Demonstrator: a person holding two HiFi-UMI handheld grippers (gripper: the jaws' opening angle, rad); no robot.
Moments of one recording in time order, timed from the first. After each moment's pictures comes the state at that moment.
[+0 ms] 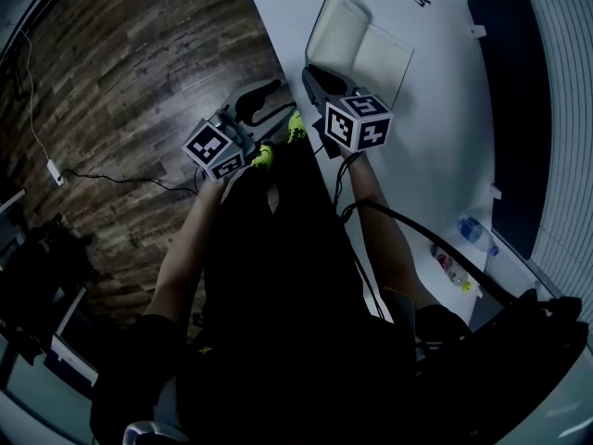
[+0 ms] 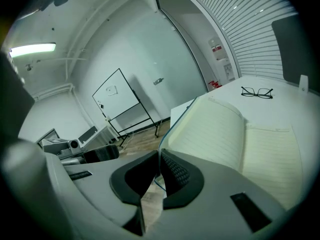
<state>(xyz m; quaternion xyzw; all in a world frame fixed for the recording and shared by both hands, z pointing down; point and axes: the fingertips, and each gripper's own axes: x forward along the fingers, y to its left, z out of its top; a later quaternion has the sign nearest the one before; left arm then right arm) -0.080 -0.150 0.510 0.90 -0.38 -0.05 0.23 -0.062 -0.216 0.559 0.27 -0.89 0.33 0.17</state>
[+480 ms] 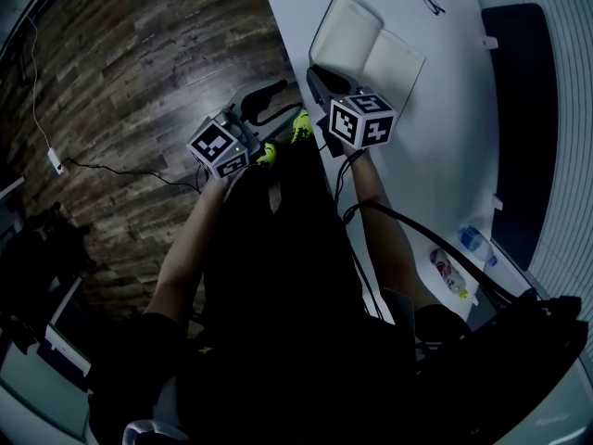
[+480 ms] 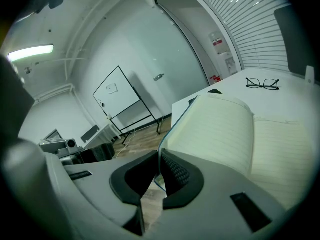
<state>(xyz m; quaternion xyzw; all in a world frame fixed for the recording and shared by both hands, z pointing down) -0.092 -0.149 0.517 0.89 -0.39 -0.05 0.23 -0.079 -0.215 0.576 0.25 -0.88 0.35 0.18</state>
